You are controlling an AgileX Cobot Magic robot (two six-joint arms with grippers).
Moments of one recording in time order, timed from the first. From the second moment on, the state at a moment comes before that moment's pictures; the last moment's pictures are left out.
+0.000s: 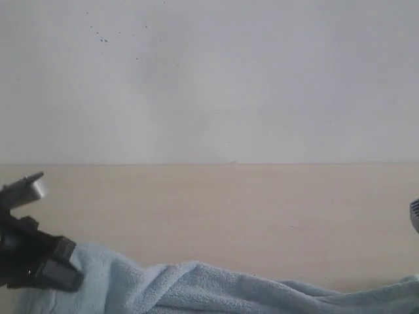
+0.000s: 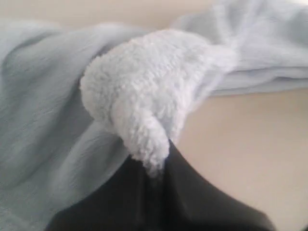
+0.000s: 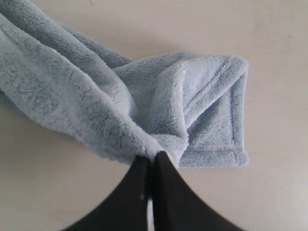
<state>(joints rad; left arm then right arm) -0.08 1.55 -0.79 -0.82 0.79 0.72 0.42 1.01 -0.59 -0.42 0.78 0.28</state>
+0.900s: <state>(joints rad) -0.08 0.49 -0.63 -0.78 0.28 0.83 0.42 0.43 -0.81 -0.74 0.86 0.24</state>
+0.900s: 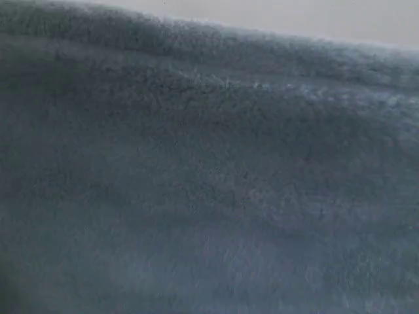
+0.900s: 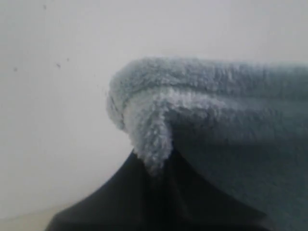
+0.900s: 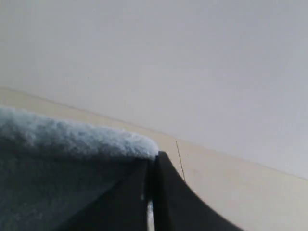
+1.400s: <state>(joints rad) -0.08 1.42 -0.62 -0.76 0.04 0.83 0.42 1.30 -0.73 -1.25 0.64 0.63</state>
